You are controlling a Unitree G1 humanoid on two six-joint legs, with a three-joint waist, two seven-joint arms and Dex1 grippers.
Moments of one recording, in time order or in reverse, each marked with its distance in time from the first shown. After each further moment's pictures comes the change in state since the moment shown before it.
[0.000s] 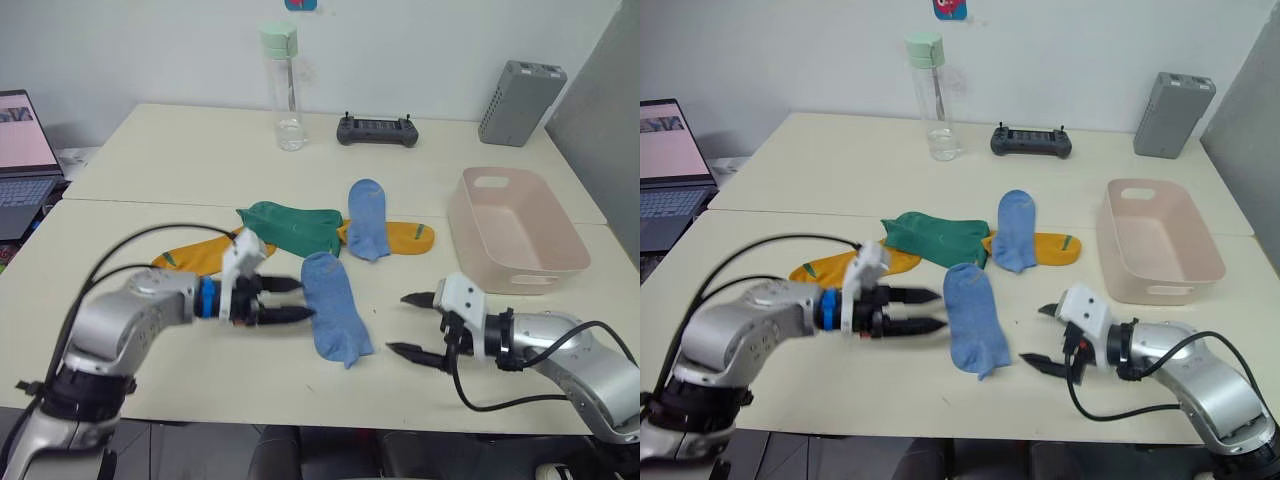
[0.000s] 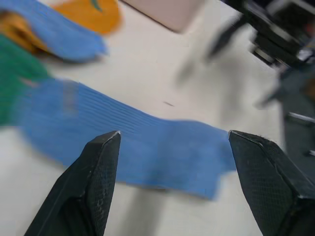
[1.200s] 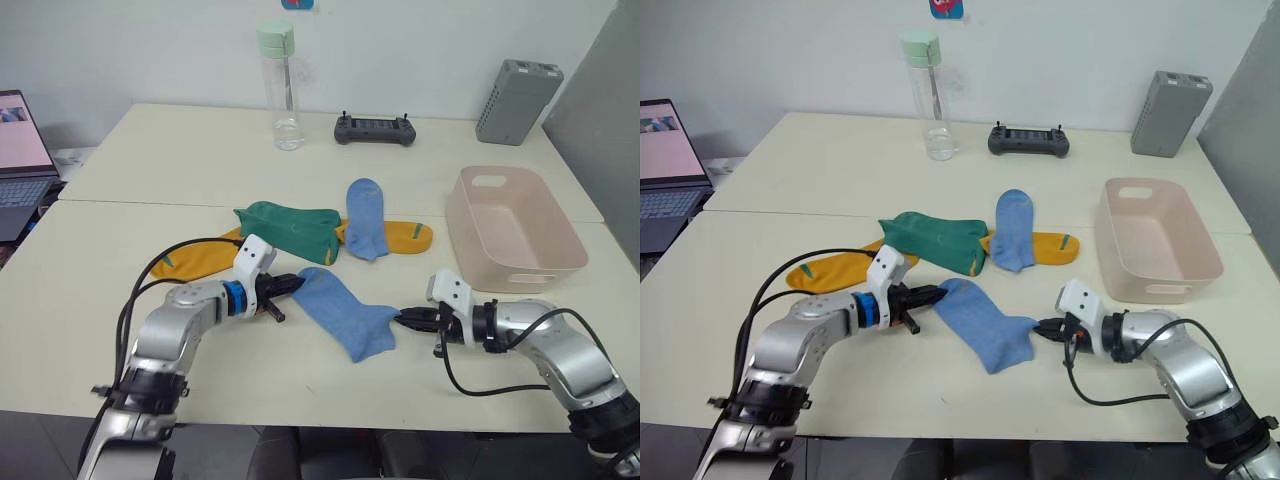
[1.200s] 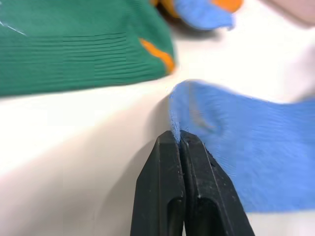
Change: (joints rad) left arm 0.199 -0.264 0.091 -0.143 0.125 0.122 0.299; right arm -0.159 0.067 0.013 0.386 -0.099 -0.155 0.142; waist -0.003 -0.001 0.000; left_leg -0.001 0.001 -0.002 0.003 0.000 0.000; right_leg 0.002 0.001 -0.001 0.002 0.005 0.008
